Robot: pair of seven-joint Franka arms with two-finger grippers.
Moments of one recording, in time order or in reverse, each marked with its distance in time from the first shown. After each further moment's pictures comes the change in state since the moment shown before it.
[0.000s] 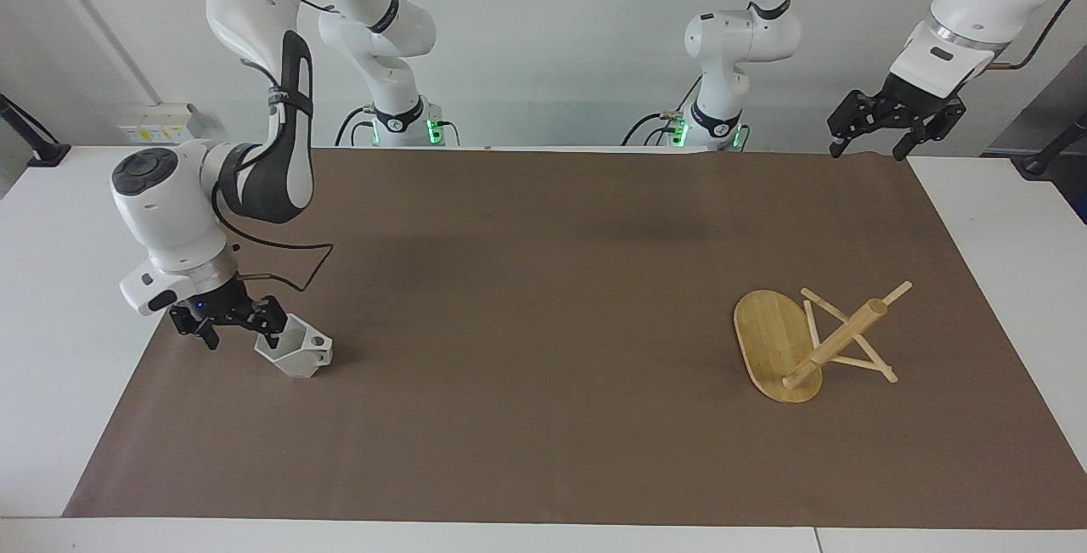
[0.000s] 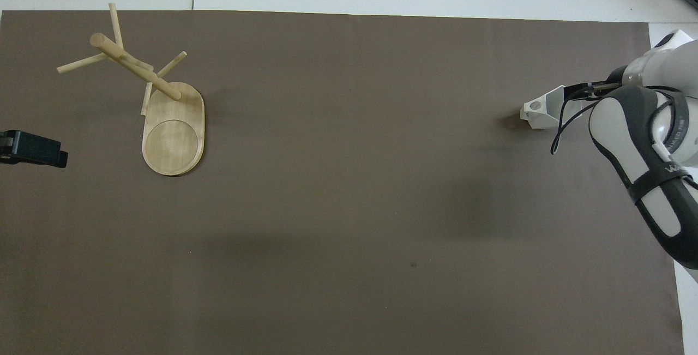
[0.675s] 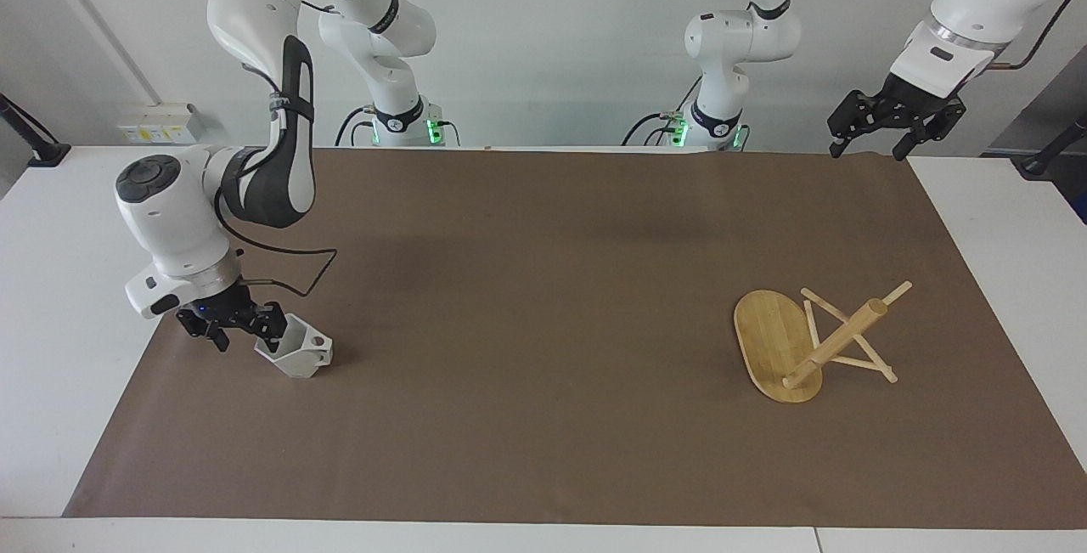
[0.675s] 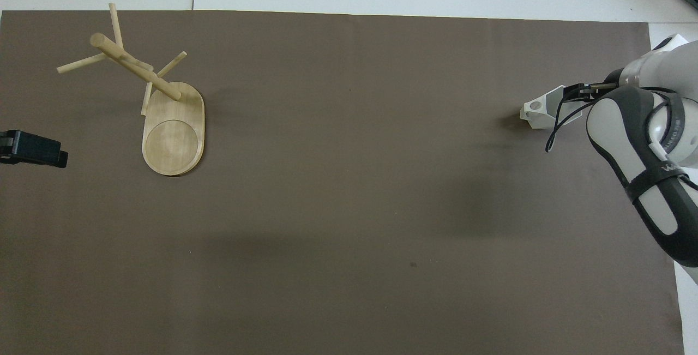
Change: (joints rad) left arm 0.000 0.000 0.000 0.000 0.000 0.000 0.000; right arm 0.000 0.006 0.000 -0.005 0.004 -0.002 0.072
